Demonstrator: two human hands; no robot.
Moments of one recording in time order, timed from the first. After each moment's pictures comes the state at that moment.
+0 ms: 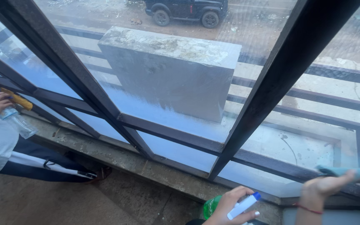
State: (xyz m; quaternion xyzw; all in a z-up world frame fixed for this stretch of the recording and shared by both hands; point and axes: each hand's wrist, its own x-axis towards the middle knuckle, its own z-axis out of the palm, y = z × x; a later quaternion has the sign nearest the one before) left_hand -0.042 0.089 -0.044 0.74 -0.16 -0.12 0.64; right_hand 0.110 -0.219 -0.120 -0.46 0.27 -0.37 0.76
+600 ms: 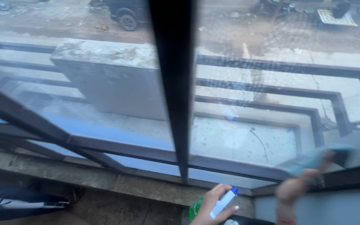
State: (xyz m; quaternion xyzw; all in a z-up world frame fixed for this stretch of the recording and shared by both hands) left_hand -0.009 0.015 -0.046 0.75 -0.17 -0.07 0.63; right_hand 0.059 -0.232 -0.030 -0.80 -0.02 -0.47 0.38
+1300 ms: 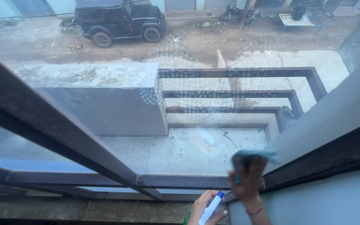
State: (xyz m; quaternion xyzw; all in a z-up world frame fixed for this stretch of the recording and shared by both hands) left_hand 0.024 -0.115 -0.052 0.75 -0.11 -0.20 0.62; right_hand 0.085 -0.328 -0.093 -0.88 -0.12 -0.44 0.13
